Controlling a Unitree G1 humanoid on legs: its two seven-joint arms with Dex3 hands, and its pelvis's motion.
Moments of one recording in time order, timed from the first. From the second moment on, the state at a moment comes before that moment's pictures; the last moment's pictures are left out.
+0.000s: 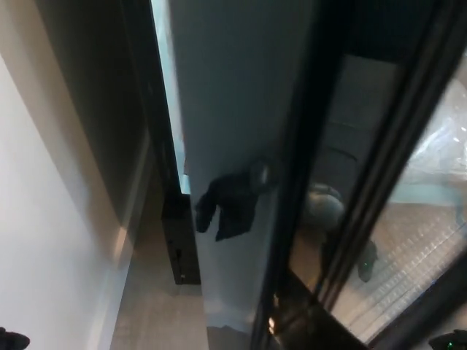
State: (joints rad) left_arm -0.16 0.64 -0.08 1.05 0.22 -0.22 -0.28; right_arm -0.18 -0.47 0.17 1.04 -0.28 -0.20 0.06
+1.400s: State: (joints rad) left_arm 0.16 0.61 -0.07 1.13 0.21 -0.30 -0.28; right_arm 0.45 -0.33 -0.04 0.14 -0.30 -0.40 -0.18
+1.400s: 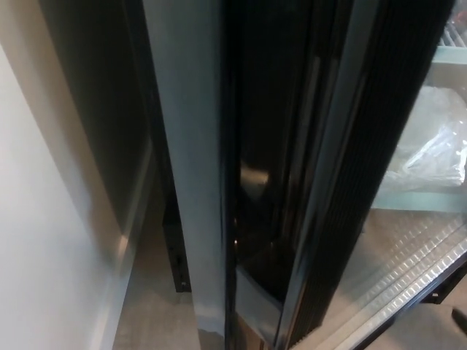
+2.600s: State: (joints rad) left_arm 0.20 0.61 -0.07 1.19 0.22 -0.33 -0.27; right_arm 0.12 0.03 -0.08 -0.92 -0.45 -0.45 -0.24
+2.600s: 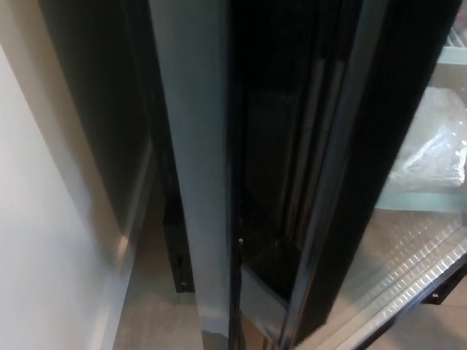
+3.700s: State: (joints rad) left_arm 0.16 0.61 -0.08 1.18 0.22 -0.34 -0.26; right_arm -0.33 -0.31 0.13 -0.11 -0.79 -0.48 -0.21
